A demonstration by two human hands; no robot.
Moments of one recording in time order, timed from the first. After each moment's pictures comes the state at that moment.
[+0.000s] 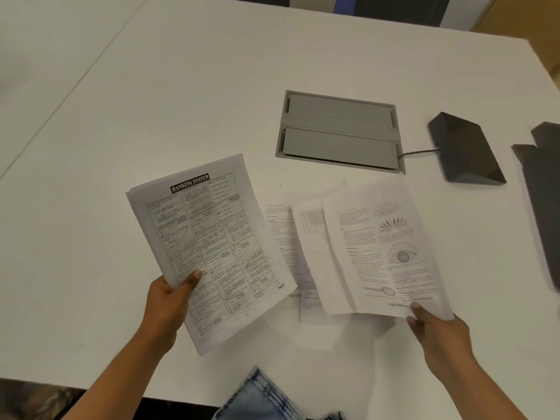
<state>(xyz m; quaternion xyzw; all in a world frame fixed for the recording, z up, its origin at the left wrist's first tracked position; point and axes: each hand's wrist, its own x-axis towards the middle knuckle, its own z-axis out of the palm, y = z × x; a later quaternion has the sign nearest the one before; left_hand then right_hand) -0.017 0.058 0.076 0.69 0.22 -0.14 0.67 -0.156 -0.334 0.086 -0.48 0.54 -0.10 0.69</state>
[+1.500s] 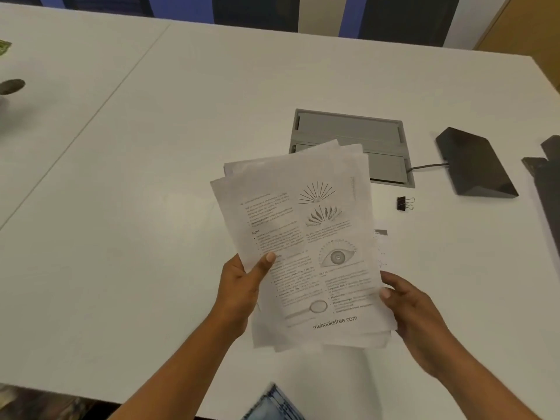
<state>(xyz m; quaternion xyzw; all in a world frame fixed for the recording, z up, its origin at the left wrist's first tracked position) -0.008 -0.026 0.130 0.64 0.10 -0.19 0.74 -0.114 -0.279 0.137 -0.60 0.23 0.07 0.76</state>
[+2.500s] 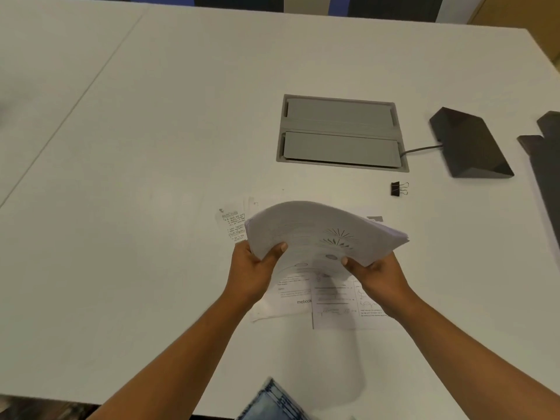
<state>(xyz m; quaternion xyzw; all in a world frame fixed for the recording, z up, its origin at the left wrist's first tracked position) 0.012 -0.057 0.108 0.71 0.04 -0.16 0.68 -0.059 -0.269 0.117 -0.74 0.17 -0.01 0.65</state>
